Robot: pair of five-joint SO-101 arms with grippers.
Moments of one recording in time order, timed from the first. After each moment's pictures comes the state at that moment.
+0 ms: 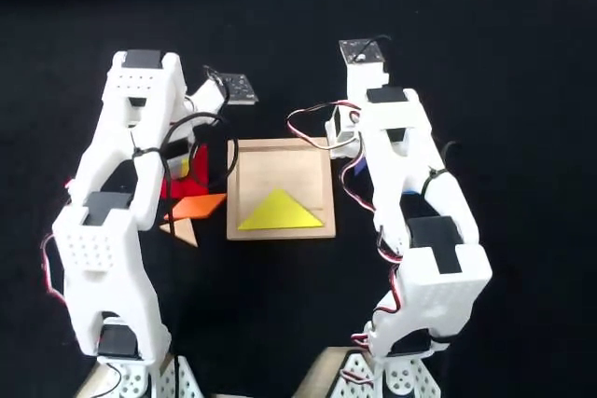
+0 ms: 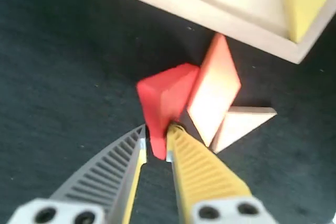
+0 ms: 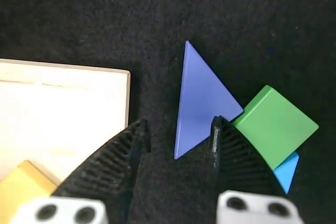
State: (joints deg) left arm -1.6 32.1 -17.6 95.2 -64.3; right arm -4.8 15.8 11.6 59.0 1.5
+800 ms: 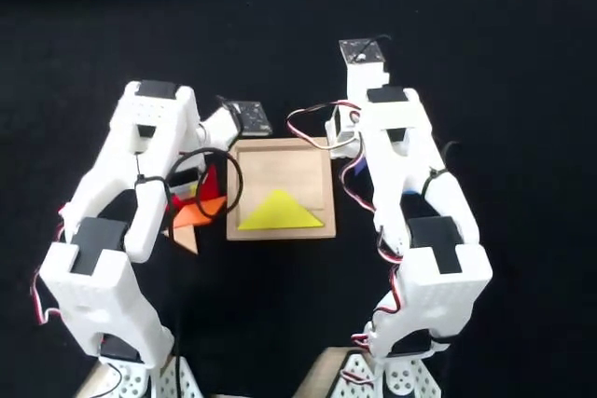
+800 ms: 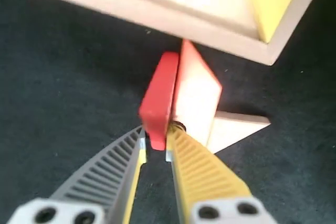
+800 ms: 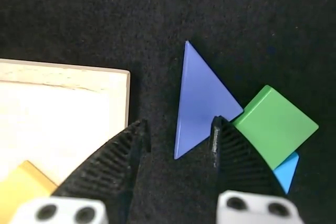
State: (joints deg) left arm 3.3 19.5 5.8 81.7 -64.2; right arm -4.8 15.8 11.6 59.0 1.5
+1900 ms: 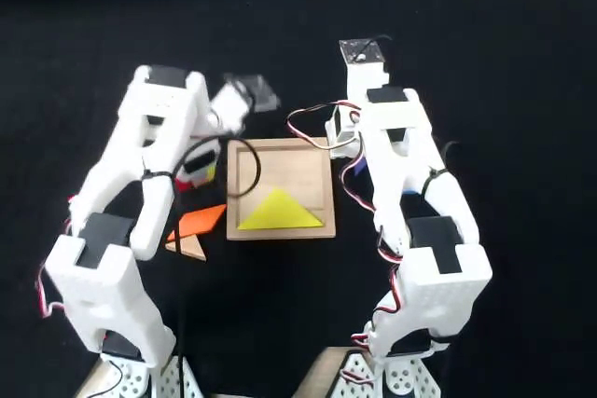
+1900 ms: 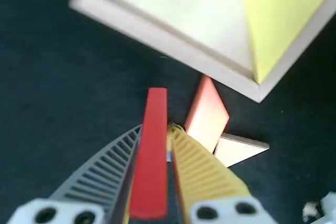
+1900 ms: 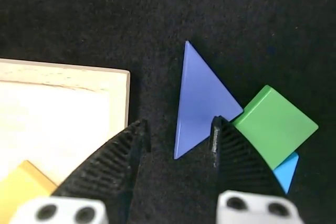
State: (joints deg) left arm 4.8 17.8 -5.5 88.5 -48.3; right arm -4.8 15.8 11.6 59.0 1.5
